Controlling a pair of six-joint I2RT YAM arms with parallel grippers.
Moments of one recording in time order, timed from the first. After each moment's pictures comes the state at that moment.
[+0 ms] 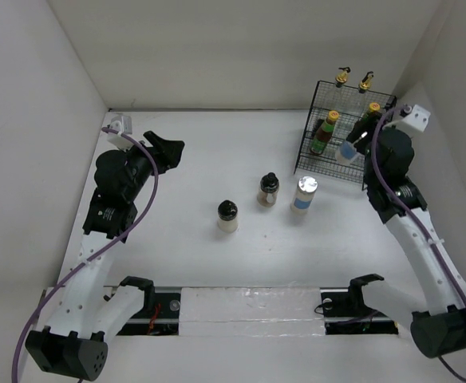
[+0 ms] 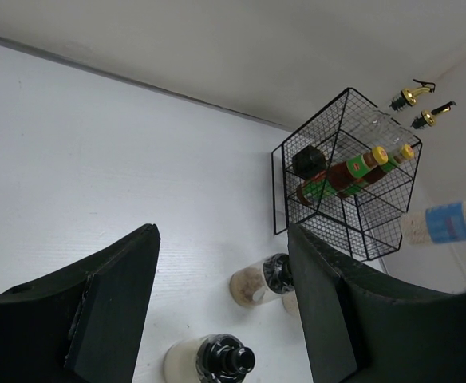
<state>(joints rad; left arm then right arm) -0.19 0.87 0.92 -0.14 0.13 -0.60 0.23 0.97 1.04 -0.15 0.55 0.39</state>
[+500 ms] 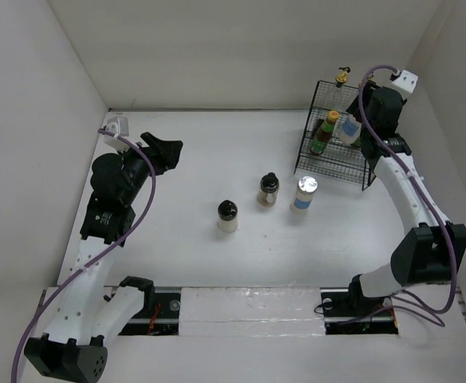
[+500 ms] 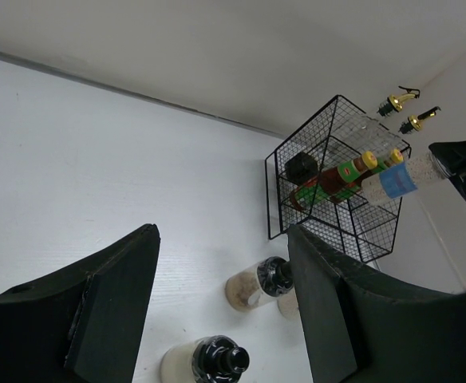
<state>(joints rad) -0.19 0.83 0.92 -0.14 0.14 -0.60 0.07 1.45 1.34 -0.04 0.43 0.32</state>
